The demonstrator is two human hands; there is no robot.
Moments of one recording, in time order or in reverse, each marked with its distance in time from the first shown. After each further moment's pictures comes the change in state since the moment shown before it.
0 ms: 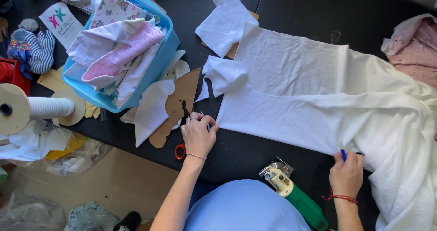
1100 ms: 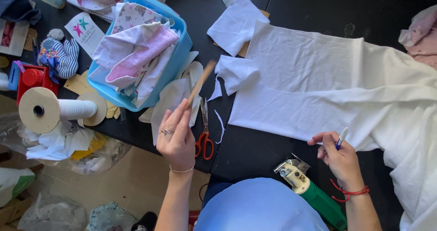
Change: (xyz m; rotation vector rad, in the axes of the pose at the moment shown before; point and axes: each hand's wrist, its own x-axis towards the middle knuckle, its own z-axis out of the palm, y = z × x) left_hand -0.014 0.012 -0.110 -0.095 0.787 0.552; right_hand 0.010 -0.136 -0.066 0.942 -0.570 0.228
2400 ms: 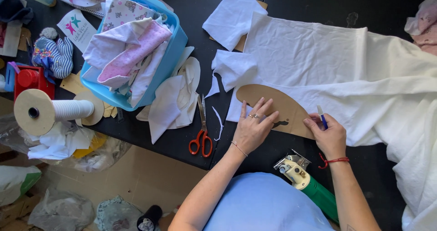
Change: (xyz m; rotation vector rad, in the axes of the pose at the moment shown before) left_hand -0.100 0.052 0.139 -0.237 -0.496 0.155; right_hand 0.063 0.065 0.007 -0.462 0.263 -0.196
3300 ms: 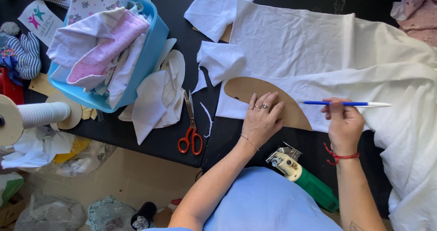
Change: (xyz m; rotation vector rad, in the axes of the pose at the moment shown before) left_hand 0.030 0.031 0.011 0.036 0.028 0.006; right_hand 0.001 -0.031 -0.039 0.383 0.157 -0.084
